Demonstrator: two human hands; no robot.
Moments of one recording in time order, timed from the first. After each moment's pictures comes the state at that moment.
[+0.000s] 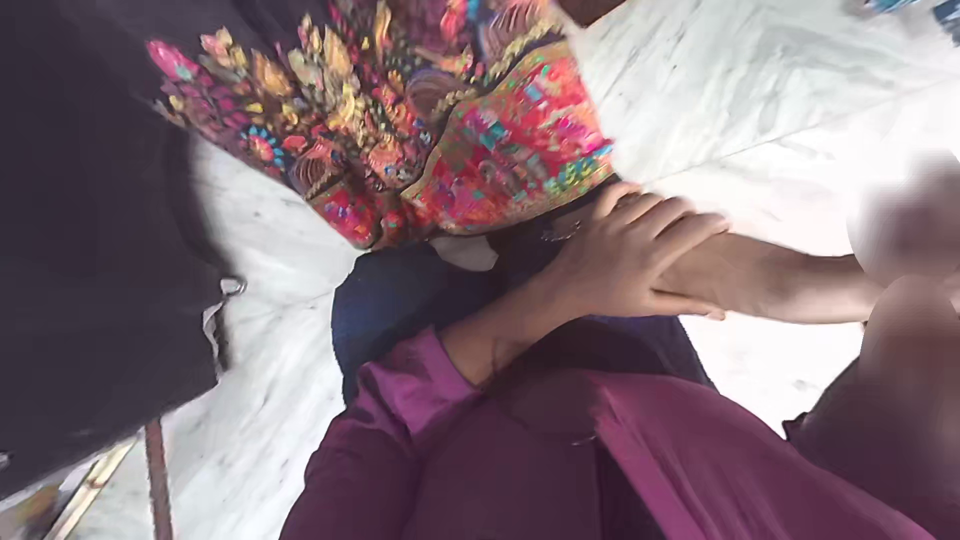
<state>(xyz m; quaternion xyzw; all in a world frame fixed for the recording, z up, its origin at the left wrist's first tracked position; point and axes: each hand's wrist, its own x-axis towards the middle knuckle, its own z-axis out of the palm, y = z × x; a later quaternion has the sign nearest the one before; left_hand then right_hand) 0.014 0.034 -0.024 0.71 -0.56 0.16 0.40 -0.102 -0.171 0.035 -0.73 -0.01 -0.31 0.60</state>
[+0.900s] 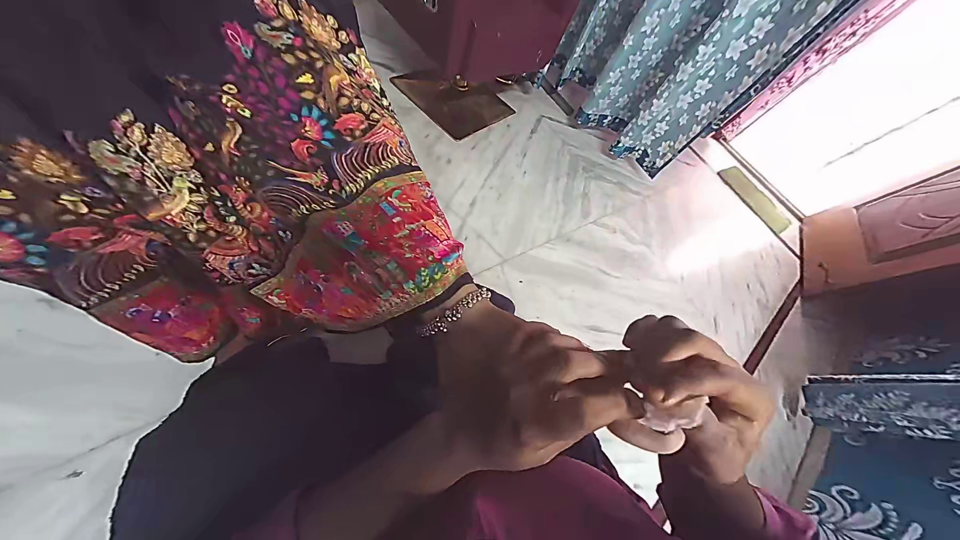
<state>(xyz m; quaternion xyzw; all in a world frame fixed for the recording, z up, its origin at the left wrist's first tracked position) -0.030 0.033 -0.008 0.51 -0.59 0.19 0.60 -0.131 -0.124 0.058 -0.81 -0.20 -0.33 0.44</state>
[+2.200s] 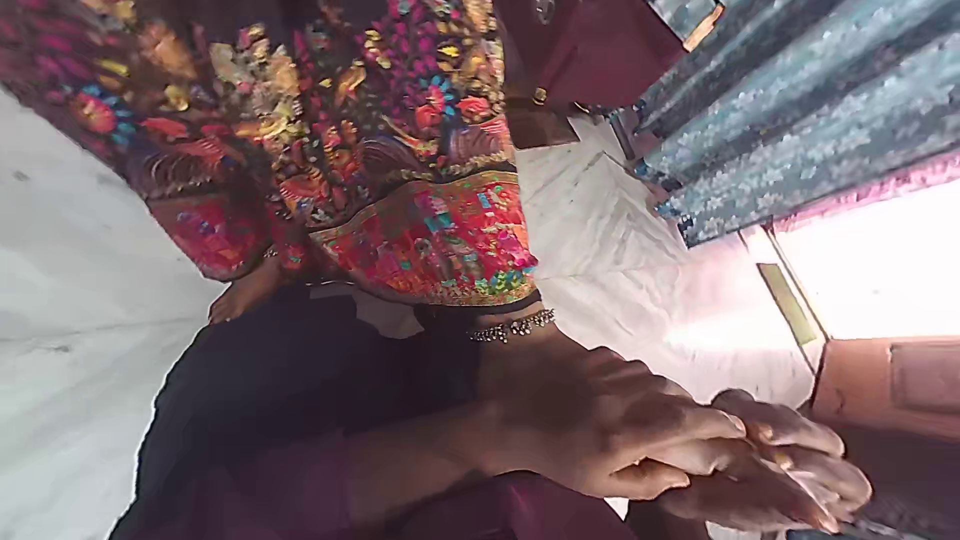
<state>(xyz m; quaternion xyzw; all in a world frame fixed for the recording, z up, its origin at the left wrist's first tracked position) -0.011 0.007 -0.004 0.48 -0.59 0.15 0.63 -0.094 -0.134 0.024 -0.72 -0.22 -0.50 0.44</state>
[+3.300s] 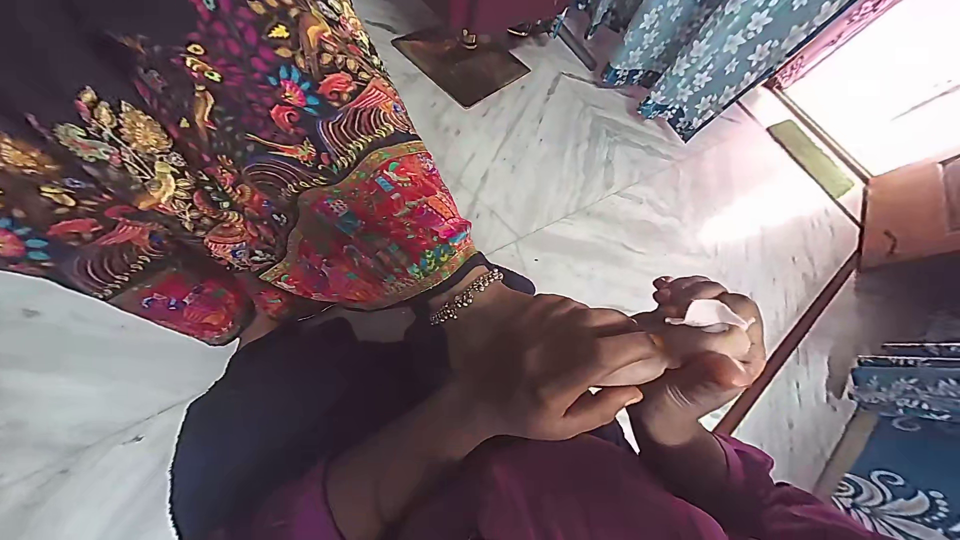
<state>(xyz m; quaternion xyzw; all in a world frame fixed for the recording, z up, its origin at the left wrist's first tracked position) -0.015 0.010 -0.013 0.52 -0.58 0.17 0.60 -0.099 -0.118 0.013 -0.70 -0.05 -0.52 0.49</state>
